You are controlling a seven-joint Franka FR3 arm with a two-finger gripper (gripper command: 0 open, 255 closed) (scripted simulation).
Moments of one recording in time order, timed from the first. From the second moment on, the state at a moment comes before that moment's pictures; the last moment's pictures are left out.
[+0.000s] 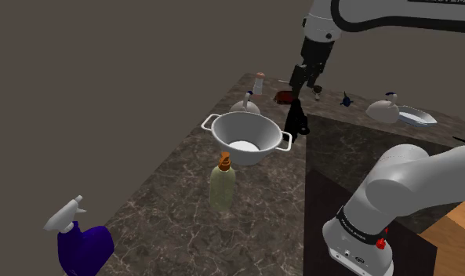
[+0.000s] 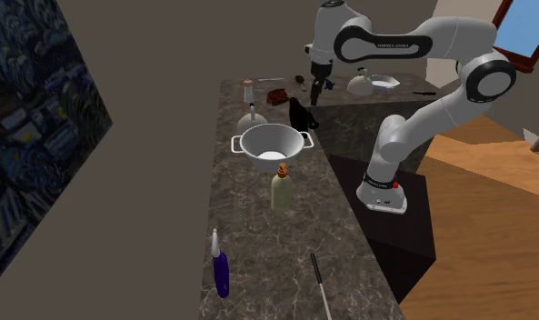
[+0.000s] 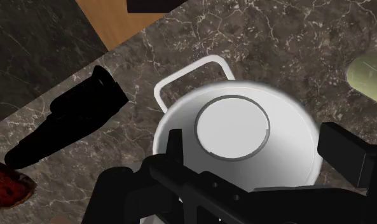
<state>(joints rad) 0.00 -0.77 0.07 -2.35 -0.10 1.64 0.02</state>
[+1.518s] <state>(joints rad) 0.11 -0.42 0.45 -2.36 0.09 2.02 0.45</state>
